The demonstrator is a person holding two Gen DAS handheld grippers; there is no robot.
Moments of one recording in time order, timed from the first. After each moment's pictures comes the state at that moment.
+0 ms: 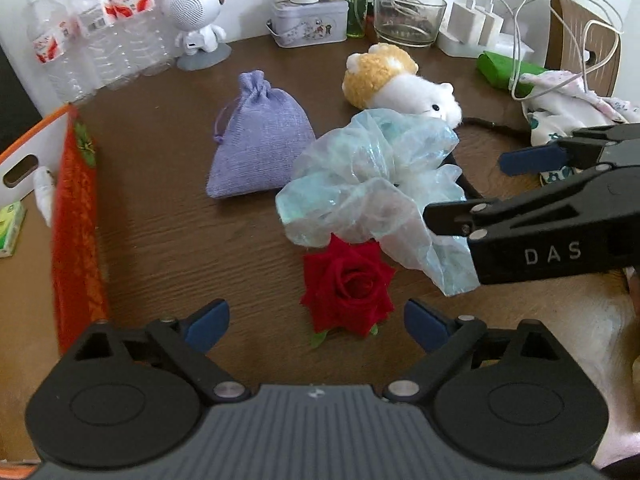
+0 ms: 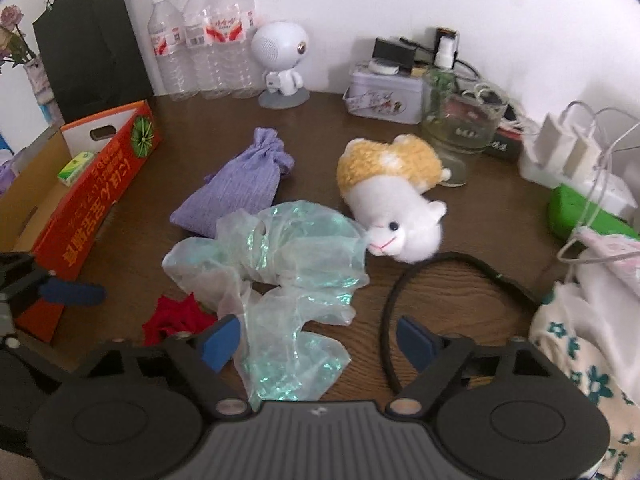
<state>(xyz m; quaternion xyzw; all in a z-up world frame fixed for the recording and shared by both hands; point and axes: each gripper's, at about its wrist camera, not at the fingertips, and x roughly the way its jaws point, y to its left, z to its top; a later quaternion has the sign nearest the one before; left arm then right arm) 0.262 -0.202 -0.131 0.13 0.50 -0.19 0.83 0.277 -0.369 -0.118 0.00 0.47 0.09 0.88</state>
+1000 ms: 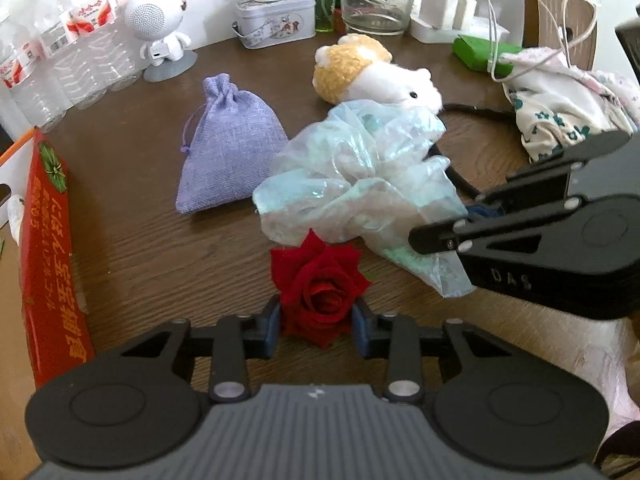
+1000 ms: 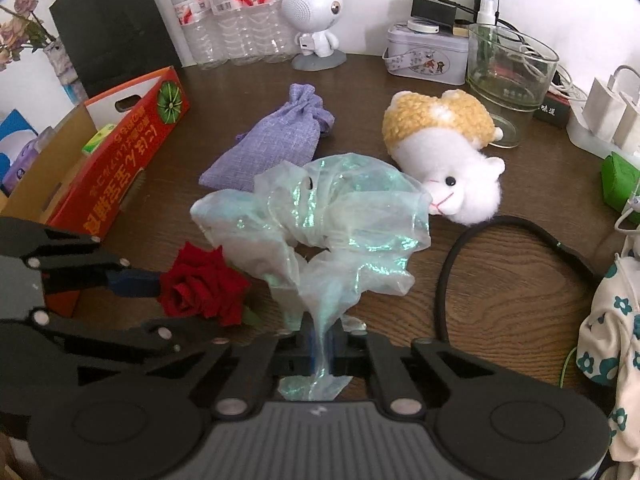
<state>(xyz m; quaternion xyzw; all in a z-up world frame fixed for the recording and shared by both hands) 0.266 -0.209 -0.140 0.15 0.49 -0.23 0.83 0.277 -0.358 -0.143 0.01 0.50 0.14 0.86</state>
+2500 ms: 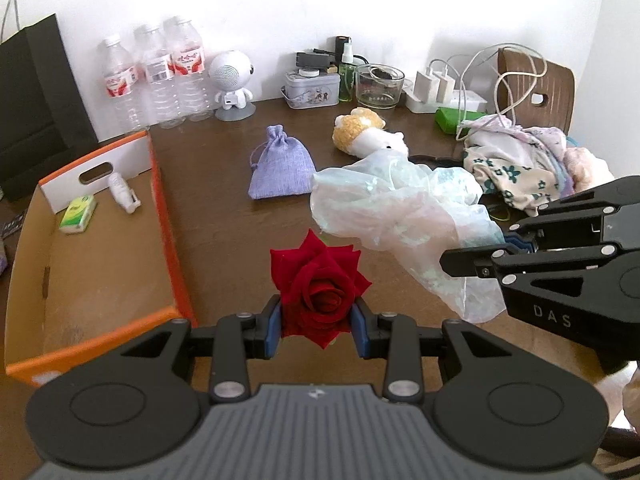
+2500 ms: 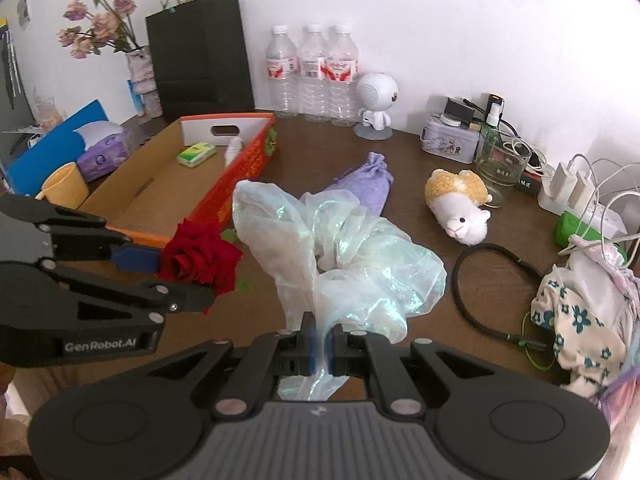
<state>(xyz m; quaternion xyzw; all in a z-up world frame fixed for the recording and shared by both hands) 0.122 -0.130 -0.040 0.10 0.42 -0.20 0.88 0.113 -0.306 -0.032 -0.04 0.41 0.15 0.90</state>
